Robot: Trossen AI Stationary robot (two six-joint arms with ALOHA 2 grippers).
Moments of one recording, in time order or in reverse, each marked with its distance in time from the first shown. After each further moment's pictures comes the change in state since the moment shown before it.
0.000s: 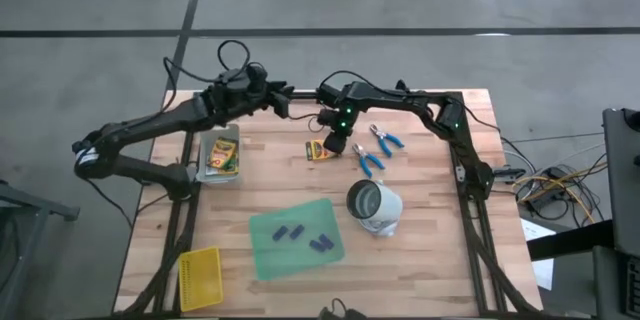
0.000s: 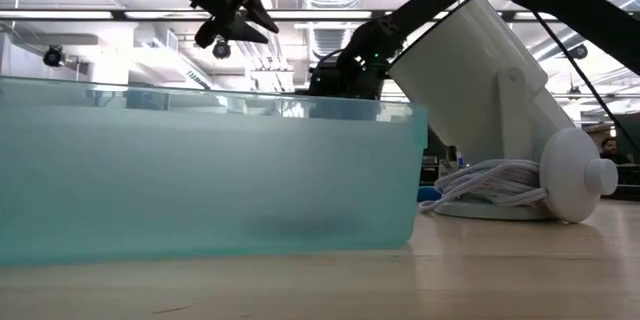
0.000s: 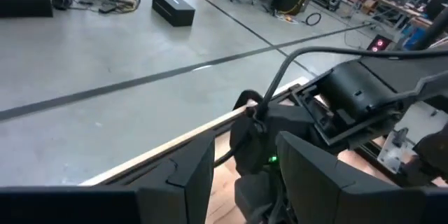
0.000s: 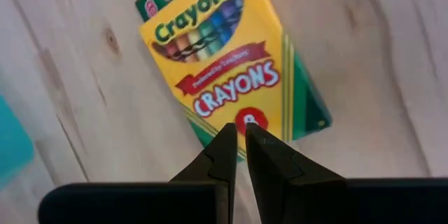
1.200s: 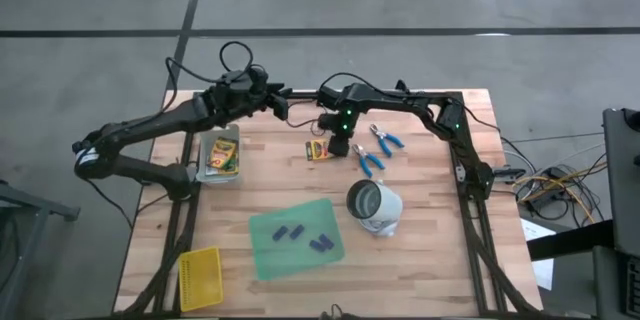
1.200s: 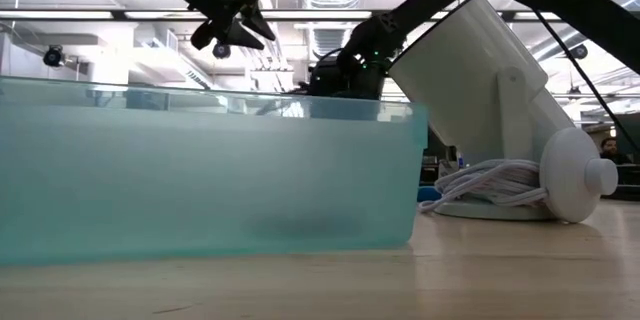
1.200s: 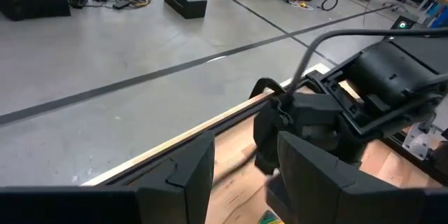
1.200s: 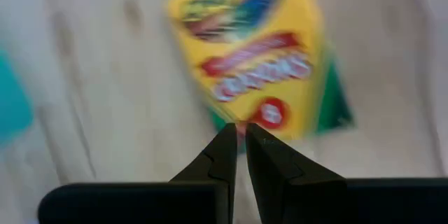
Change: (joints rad) left arm 0.000 0.000 -0.001 -0.053 -0.037 0.038; right arm 0.015 -0.006 -0.012 -0.019 -0.025 -0.149
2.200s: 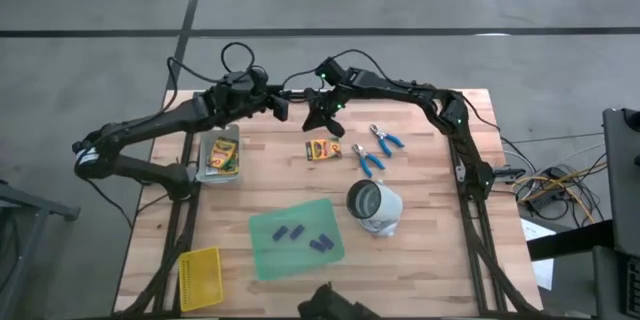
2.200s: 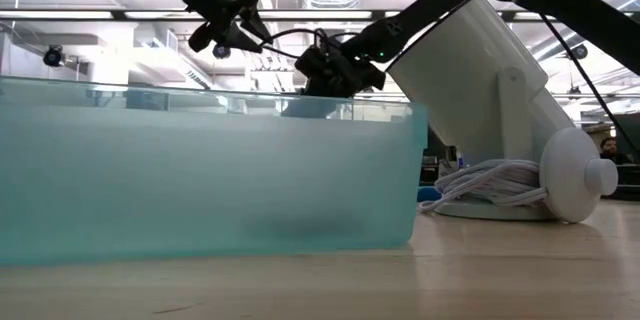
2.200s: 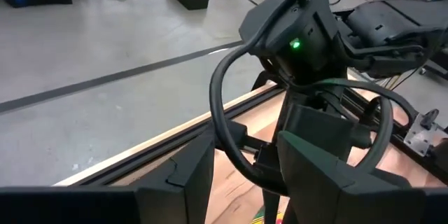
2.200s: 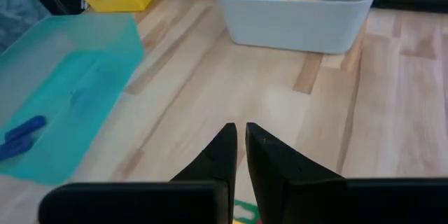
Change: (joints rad) left arm -0.001 0.001 0.000 -0.033 0.000 -0.031; right arm -0.090 -0.006 0.047 0.501 -0.534 -0.409
